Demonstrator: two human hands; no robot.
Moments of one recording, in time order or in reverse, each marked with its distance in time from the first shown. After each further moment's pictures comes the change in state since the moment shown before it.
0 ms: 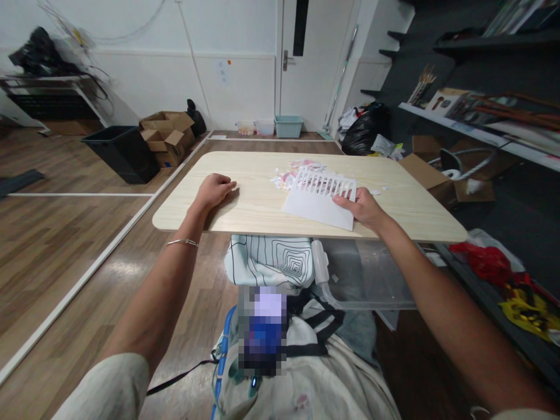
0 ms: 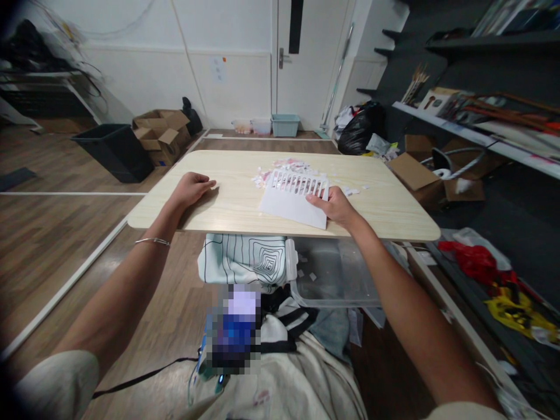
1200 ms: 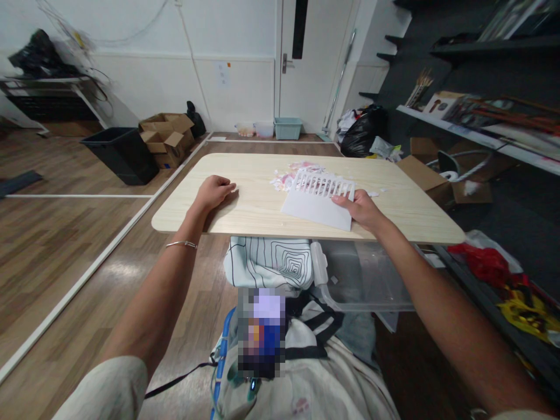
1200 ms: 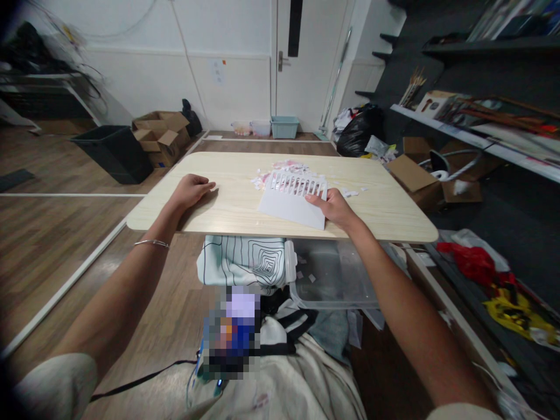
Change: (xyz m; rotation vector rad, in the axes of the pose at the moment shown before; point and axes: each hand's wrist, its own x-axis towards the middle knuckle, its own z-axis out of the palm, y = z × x) left_hand 0.001 -0.001 0.000 0.020 0.003 0.019; right_hand 0.000 0.001 0.002 0.043 0.013 0.018
